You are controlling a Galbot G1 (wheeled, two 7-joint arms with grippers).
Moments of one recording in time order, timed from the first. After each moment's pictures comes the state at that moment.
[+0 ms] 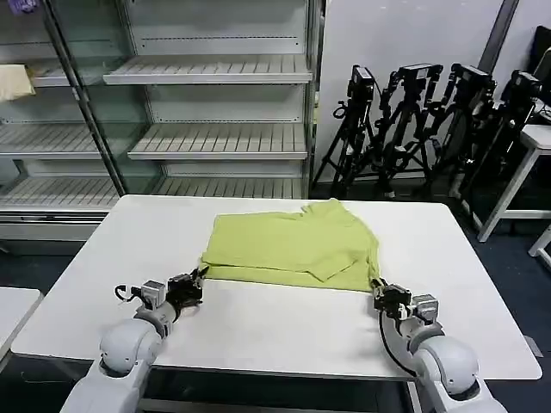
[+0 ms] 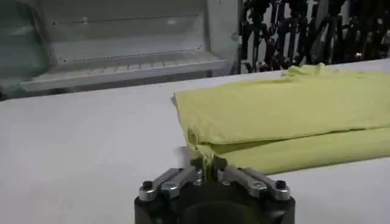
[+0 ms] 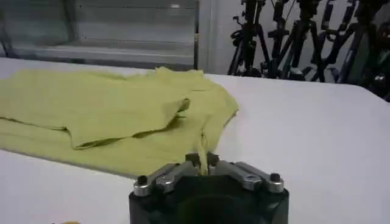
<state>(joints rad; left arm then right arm) 1.09 -1.13 -0.42 -1.79 -0.32 0.57 0.10 -1.24 1.15 0.49 1.95 0.38 -0.57 0.00</state>
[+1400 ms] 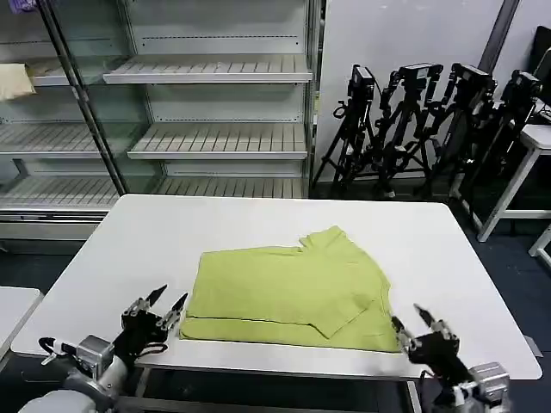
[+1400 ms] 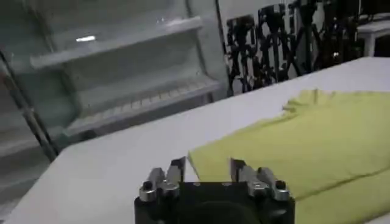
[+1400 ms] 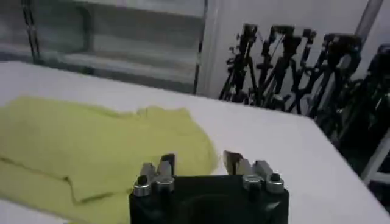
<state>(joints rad) 1.47 -1.07 -0.65 -2.30 -0.24 0.57 0.13 -1.49 1.11 0.67 2.34 0.39 -0.56 0.06</state>
